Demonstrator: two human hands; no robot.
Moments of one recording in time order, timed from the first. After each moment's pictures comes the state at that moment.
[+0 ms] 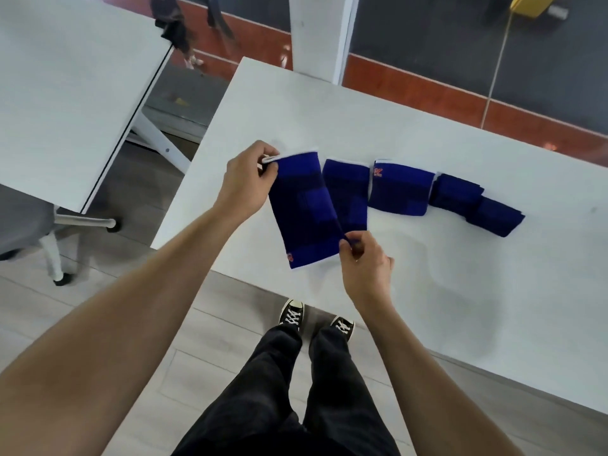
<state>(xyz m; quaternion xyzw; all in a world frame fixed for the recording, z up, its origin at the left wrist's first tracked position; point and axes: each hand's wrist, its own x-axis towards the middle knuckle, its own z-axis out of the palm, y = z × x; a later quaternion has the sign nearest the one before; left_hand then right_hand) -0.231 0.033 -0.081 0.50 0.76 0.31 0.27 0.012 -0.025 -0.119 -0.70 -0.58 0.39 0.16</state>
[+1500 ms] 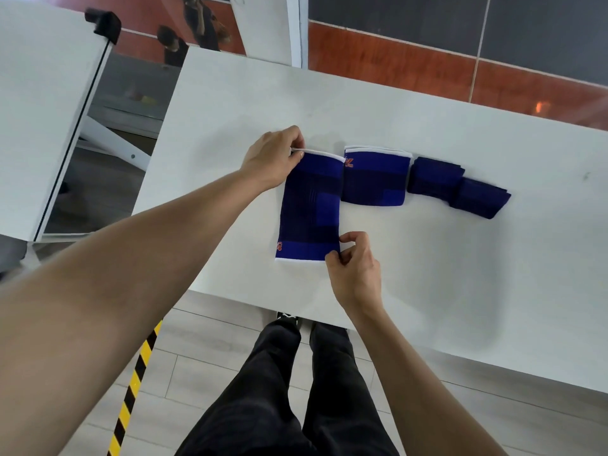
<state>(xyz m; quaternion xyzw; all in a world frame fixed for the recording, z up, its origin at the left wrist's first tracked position) -0.168 0.139 -0.131 0.65 0.71 0.10 0.27 0.033 -0.016 -0.121 -0.72 -0.50 0.45 0.15</state>
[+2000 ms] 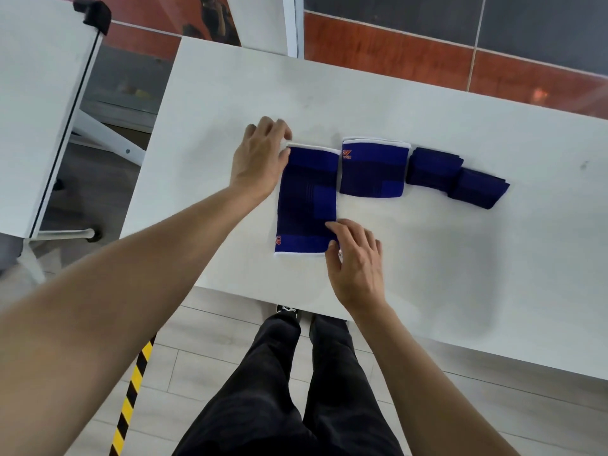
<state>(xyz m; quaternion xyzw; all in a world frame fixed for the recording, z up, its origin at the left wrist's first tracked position) -0.167 0.108 -0.128 0.67 0.72 0.12 0.15 0.047 -0.024 -0.150 -0.63 -0.73 0.23 0.16</state>
